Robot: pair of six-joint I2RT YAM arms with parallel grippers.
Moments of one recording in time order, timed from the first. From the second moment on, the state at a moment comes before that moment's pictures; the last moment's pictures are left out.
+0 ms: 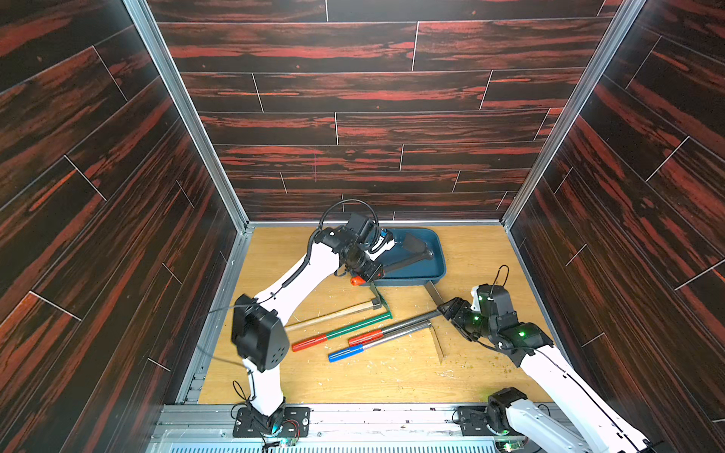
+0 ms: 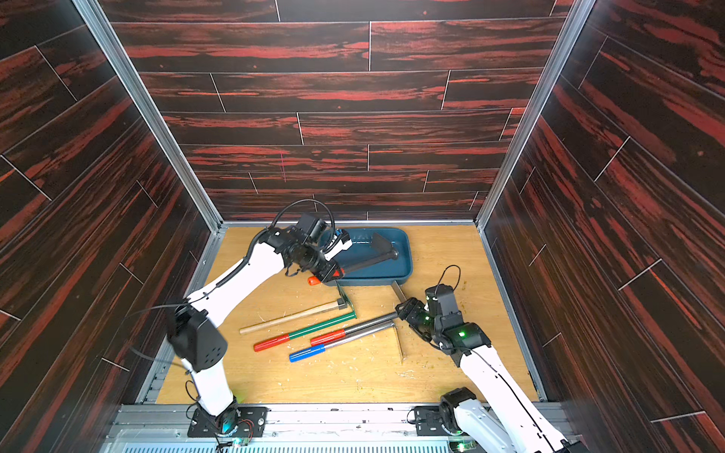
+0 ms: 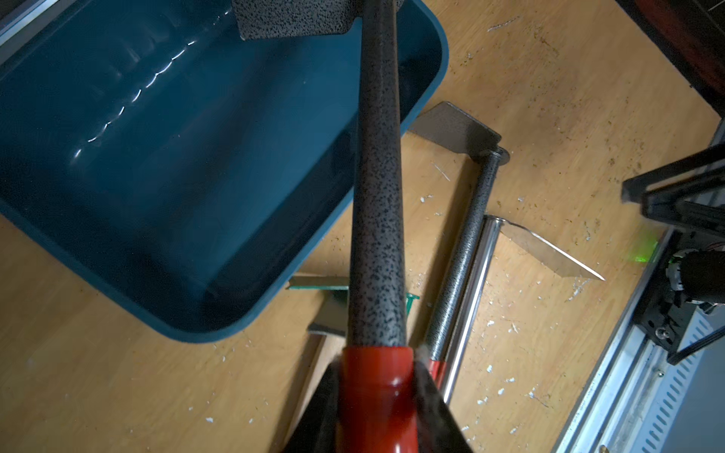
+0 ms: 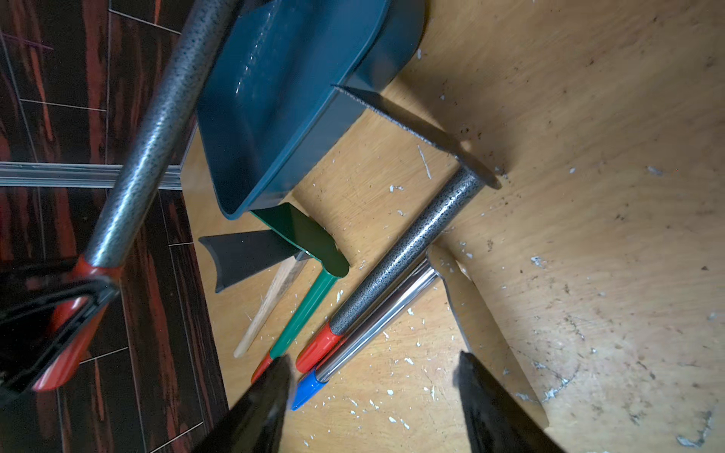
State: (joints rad) left arm -0.55 1.89 1.84 -1.00 0.34 0.20; right arm 0.36 0.87 0.66 -0.58 -0.22 0.98
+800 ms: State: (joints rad) left arm -0.50 2.18 2.14 -1.06 0.38 0.35; right arm 0.26 0.92 0.62 -0.53 -0.33 0.91
